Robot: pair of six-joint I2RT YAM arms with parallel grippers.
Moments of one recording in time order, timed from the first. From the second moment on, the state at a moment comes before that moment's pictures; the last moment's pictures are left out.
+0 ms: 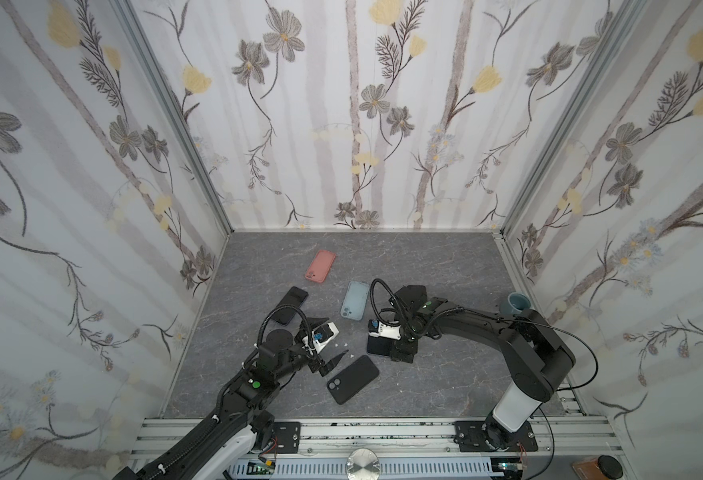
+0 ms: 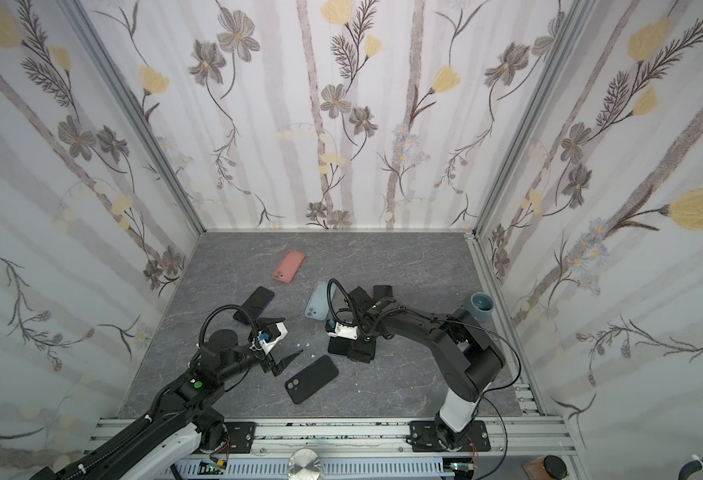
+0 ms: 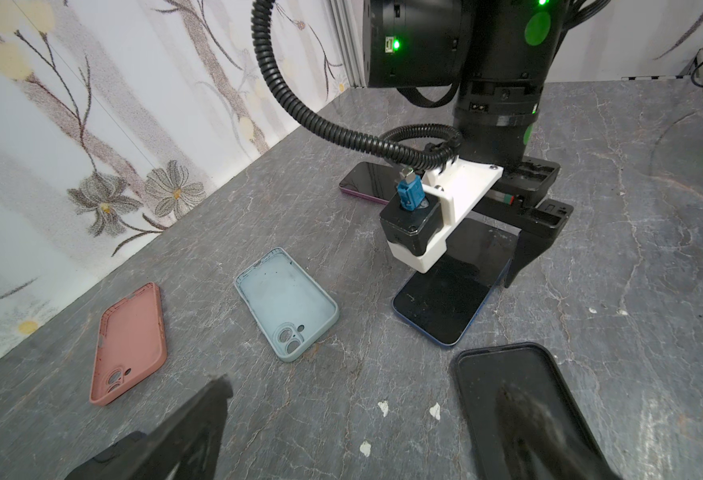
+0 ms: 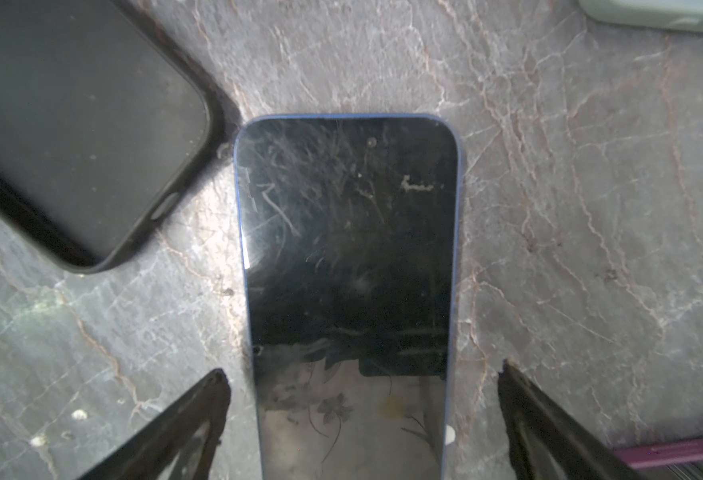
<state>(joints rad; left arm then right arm) -0.55 0.66 0.23 0.10 0.33 0.36 0.72 1.72 1.00 -0.58 -0.17 -0.69</state>
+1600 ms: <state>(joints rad) -0.56 0.96 0.61 -0.08 0.19 -0.06 0.69 1.52 0.94 -0.58 -0.20 -0.69</state>
